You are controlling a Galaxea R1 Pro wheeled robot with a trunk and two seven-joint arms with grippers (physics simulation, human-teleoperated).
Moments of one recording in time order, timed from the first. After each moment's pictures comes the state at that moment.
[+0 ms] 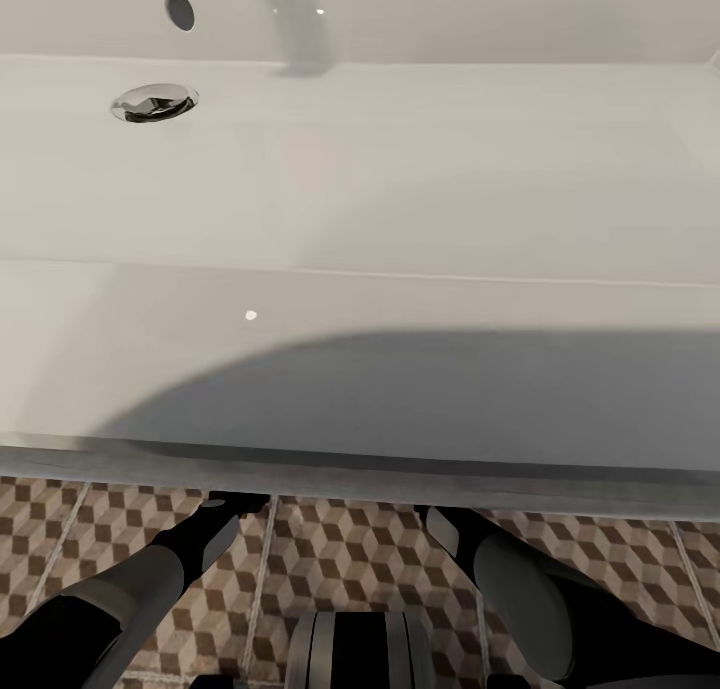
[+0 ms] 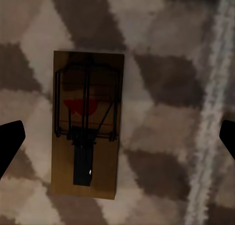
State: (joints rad) left arm -0.85 0.05 -0.40 -0.21 0.41 0.04 0.13; right arm -0.92 0.17 -0.32 -0.07 0.08 0.11 -0.35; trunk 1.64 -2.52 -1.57
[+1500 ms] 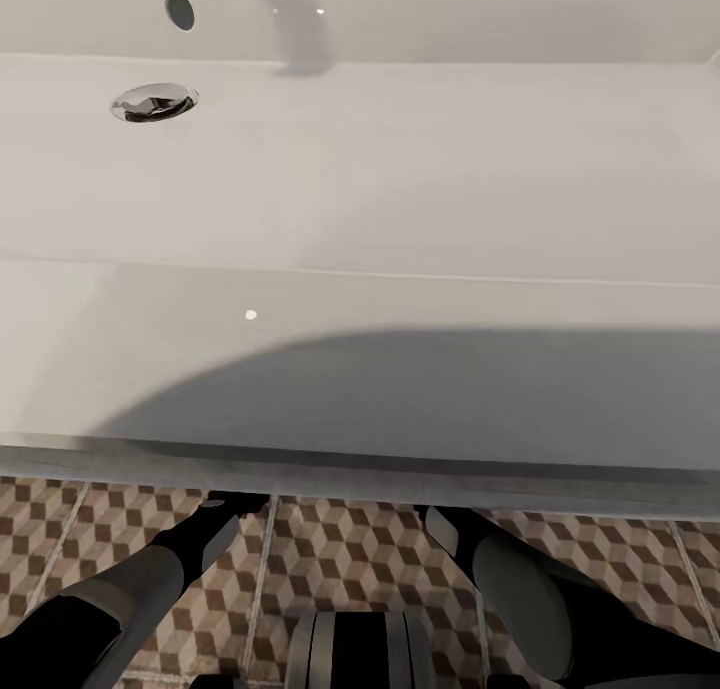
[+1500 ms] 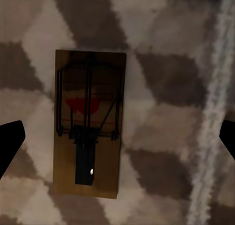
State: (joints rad) left arm -0.85 0.05 -0.40 -0.21 0.41 0.04 0.13; right arm -0.92 0.17 -0.32 -0.07 0.08 0.10 -0.35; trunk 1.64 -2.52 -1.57
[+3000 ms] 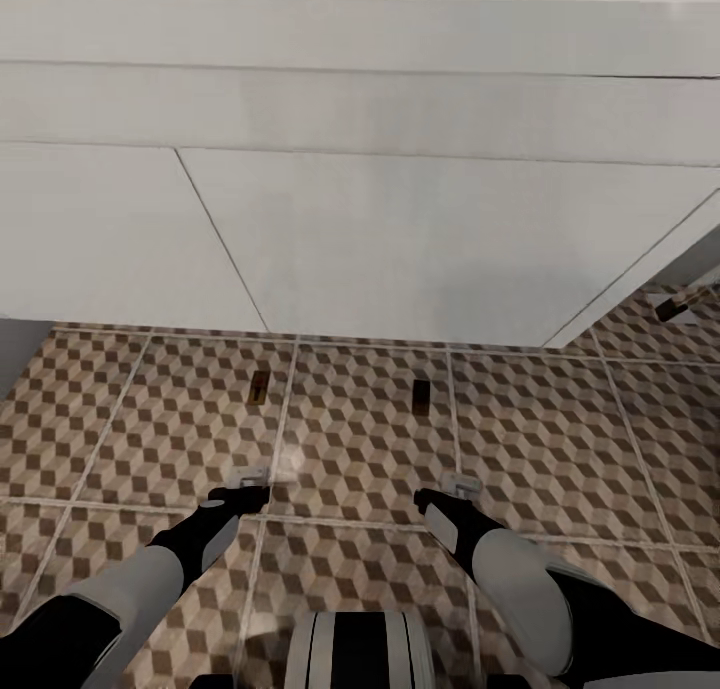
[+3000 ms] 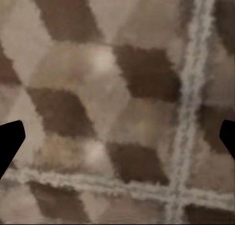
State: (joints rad) left arm -0.85 0.05 -0.40 -0.21 0.41 0.04 0.13; right arm -0.93 0.17 -0.31 -0.06 0.08 0.07 -0.35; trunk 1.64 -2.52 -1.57
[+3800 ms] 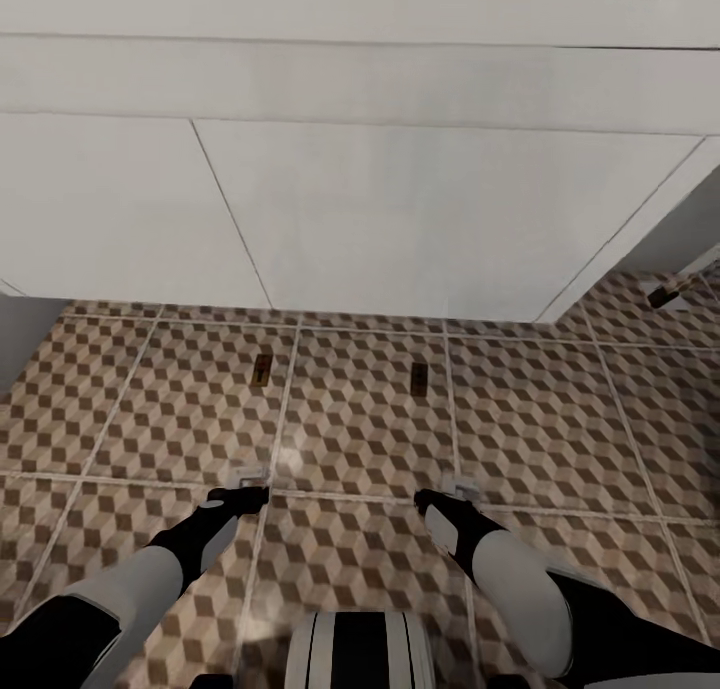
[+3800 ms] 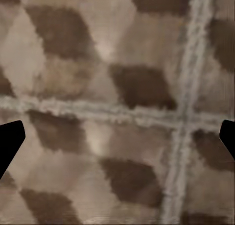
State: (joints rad) left arm -0.85 0.05 -0.40 -0.21 0.41 0.04 0.13; right arm -0.92 0.17 -0.31 -0.07 0.08 0.06 -0.35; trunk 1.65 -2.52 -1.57
